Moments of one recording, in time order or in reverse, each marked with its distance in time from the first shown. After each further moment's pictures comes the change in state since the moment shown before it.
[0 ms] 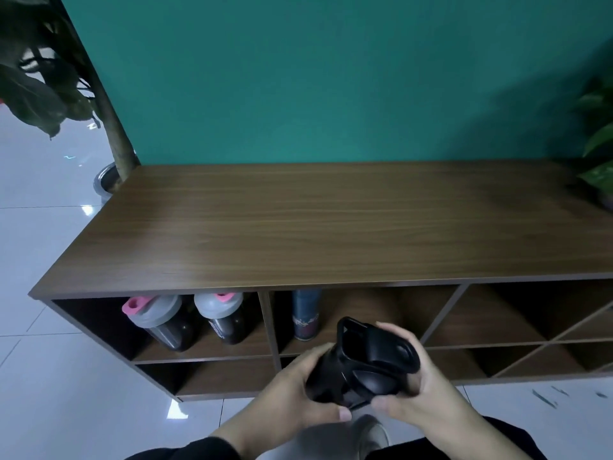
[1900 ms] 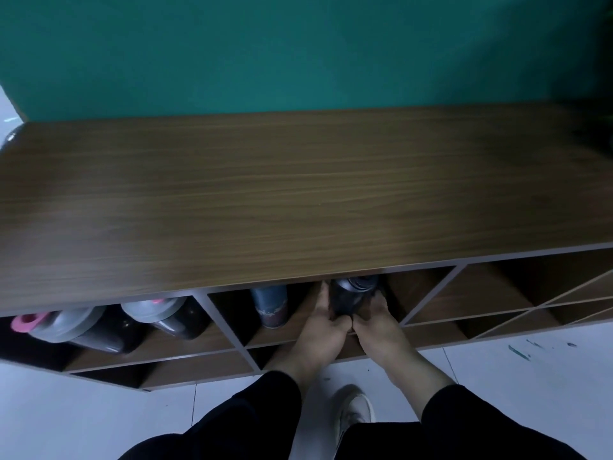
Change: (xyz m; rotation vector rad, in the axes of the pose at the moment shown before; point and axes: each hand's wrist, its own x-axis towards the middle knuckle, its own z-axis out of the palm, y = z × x) left_hand 0.153 -0.007 0.068 -0.332 0.139 -0.288; right_hand 0.120 0.058 -0.049 -0.527 0.487 0.441
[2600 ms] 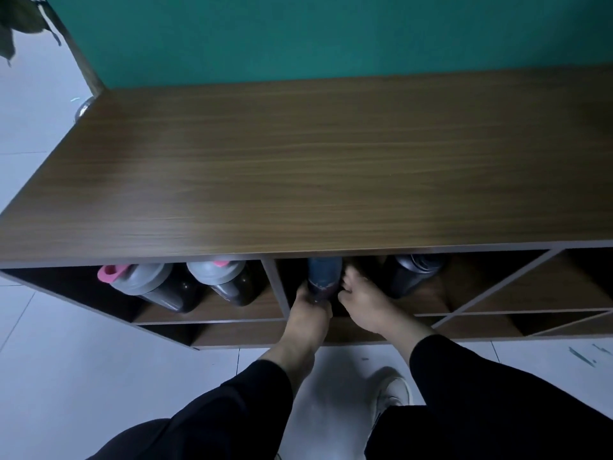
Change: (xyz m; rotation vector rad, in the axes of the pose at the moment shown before) left_hand -0.014 -0.044 -0.084 -0.136 0.366 -0.107; right_hand 0.066 -0.007 0.103 -0.310 -0.272 -0.289
